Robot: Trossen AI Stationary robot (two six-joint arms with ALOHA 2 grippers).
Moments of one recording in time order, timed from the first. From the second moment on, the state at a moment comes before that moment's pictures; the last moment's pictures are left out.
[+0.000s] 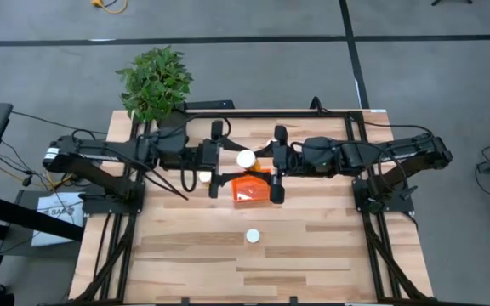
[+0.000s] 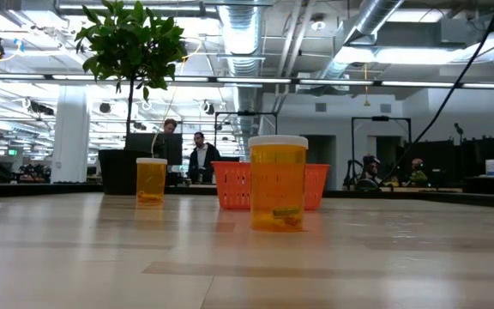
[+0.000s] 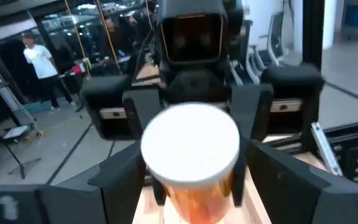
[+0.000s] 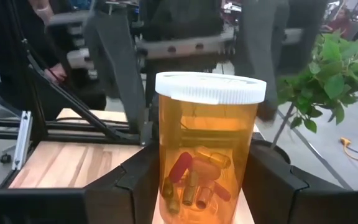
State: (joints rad) left arm -0.08 1.33 1.32 -0.03 -0.06 0.24; right arm 0.18 1.41 1.41 -0.21 0.26 -0.12
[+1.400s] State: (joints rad) left arm -0.09 1.34 1.38 -0.01 -0.04 0.36; right arm 0.17 1.42 1.41 -0.24 0.26 -0.16
